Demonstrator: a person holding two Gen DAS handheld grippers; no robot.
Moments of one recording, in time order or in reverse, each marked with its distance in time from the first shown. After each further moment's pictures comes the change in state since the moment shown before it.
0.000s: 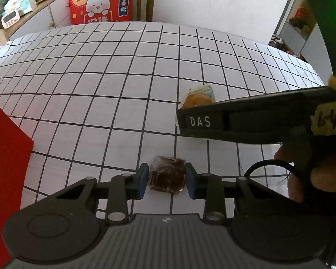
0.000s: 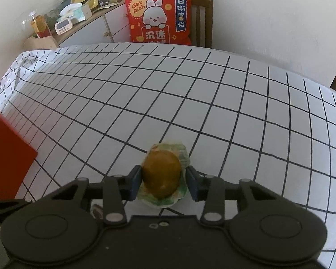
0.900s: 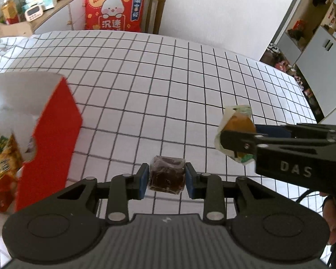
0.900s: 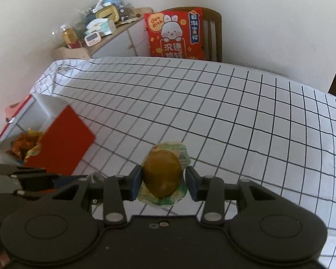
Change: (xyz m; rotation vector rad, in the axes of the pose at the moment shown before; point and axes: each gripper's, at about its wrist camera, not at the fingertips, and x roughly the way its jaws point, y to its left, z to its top) left arm -0.111 0.047 -0.019 -0.067 0.001 -0.036; right arm -0.122 0.039 -0.035 0.014 -0.046 0.095
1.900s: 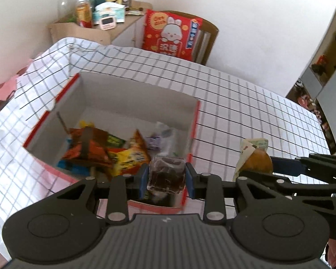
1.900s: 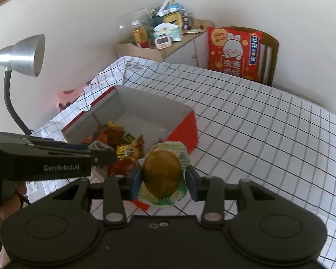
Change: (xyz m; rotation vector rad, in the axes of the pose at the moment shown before) left arm -0.124 0.161 -0.027 -0.134 -0.126 0.103; right arm -0.031 0.178 -0.004 -0.162 -0.027 0.123
